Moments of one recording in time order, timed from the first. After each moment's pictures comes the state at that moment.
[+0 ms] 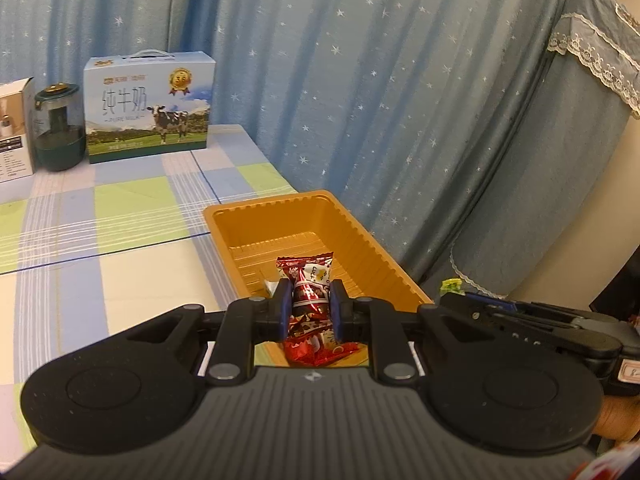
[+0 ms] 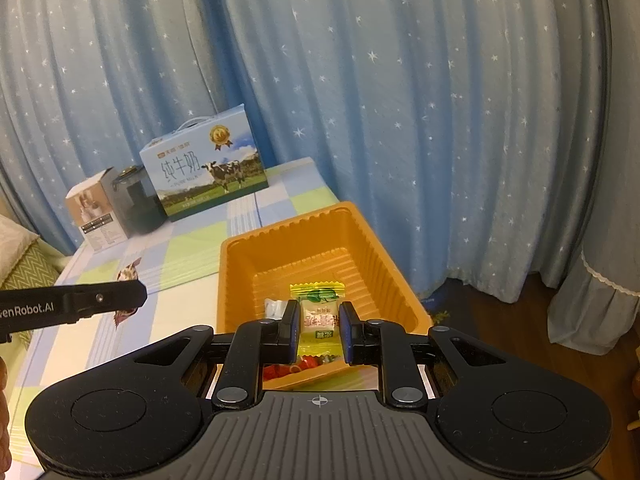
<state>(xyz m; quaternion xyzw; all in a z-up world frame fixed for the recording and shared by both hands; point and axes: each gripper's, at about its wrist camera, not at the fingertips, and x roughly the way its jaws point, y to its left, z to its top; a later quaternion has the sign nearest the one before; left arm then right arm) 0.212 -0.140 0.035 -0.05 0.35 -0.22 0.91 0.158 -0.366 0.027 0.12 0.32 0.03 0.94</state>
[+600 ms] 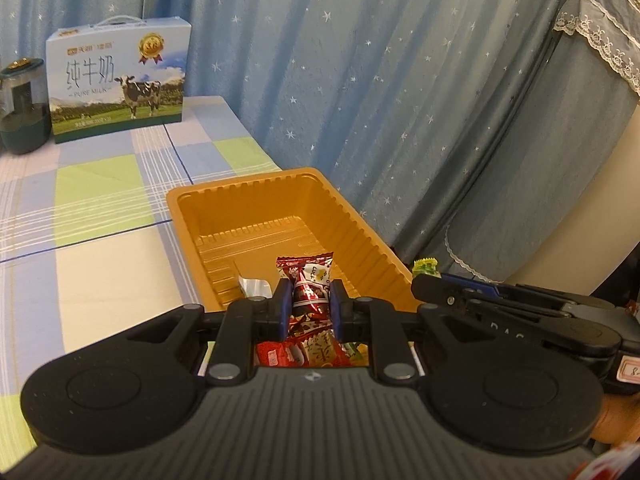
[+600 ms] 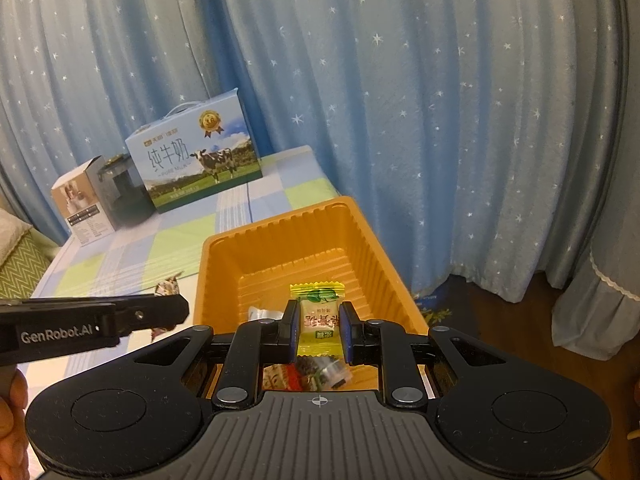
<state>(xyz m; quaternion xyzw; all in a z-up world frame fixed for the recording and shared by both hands) 0.261 -0.177 -0.002 -0.05 0.38 -0.23 0.89 0.212 -0.374 0.003 0.11 0.34 0.04 0.93</state>
